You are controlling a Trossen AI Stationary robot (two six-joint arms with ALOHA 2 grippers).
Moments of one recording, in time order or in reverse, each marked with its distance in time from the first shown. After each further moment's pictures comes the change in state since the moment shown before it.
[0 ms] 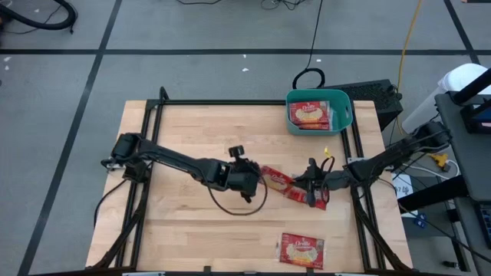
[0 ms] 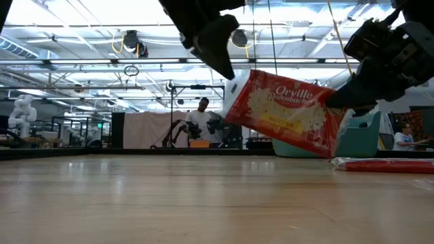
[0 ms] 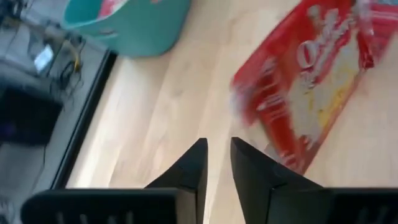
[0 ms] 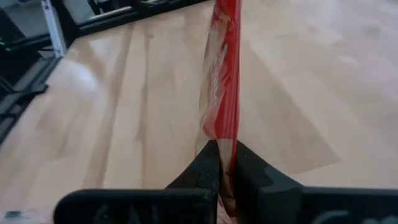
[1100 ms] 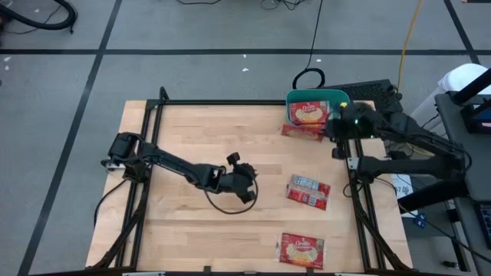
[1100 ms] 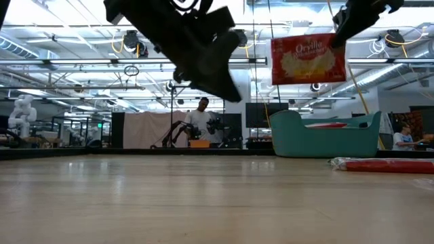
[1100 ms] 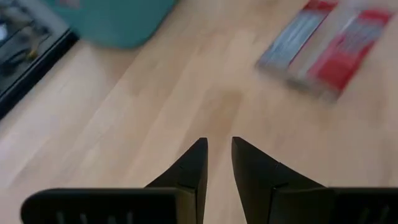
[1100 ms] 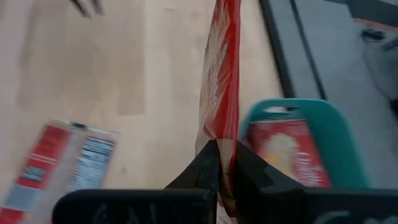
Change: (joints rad) left arm -0.002 -0.031 -0.315 0.504 0.080 -0.139; right arm -0.724 -0.224 0.881 -1.452 -0.357 -0.801
